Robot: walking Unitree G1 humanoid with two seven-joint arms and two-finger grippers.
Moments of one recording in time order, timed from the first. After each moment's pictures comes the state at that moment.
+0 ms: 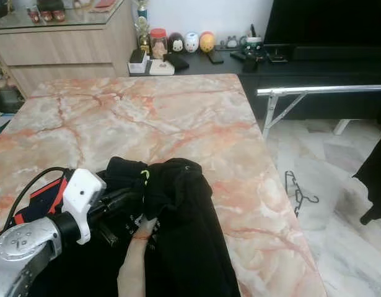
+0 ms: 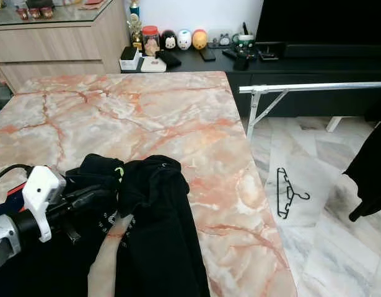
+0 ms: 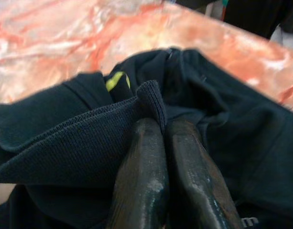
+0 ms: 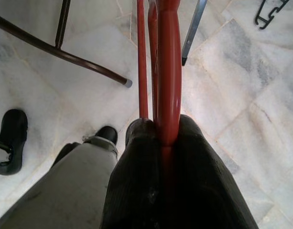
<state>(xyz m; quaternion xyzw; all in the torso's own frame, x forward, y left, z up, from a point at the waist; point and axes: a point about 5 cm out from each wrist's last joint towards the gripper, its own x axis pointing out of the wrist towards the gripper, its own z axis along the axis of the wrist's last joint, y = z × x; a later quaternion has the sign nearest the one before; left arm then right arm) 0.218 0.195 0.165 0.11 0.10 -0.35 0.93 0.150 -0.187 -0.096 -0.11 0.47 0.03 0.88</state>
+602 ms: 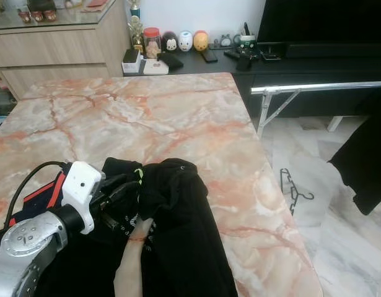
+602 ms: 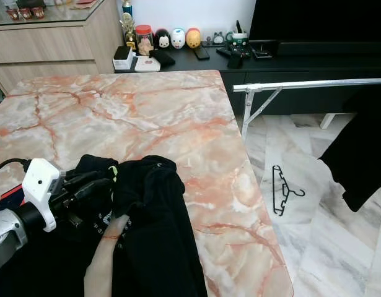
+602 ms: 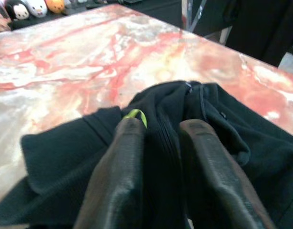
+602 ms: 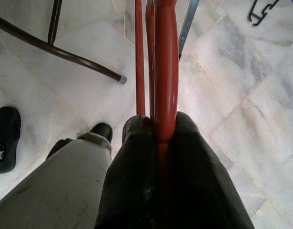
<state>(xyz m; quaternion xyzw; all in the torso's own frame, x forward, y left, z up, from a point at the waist) 0.226 0.198 0.180 0.09 0.04 -0.31 0.95 0.153 -0.187 -0.095 -0.11 0.46 0.03 0.88</state>
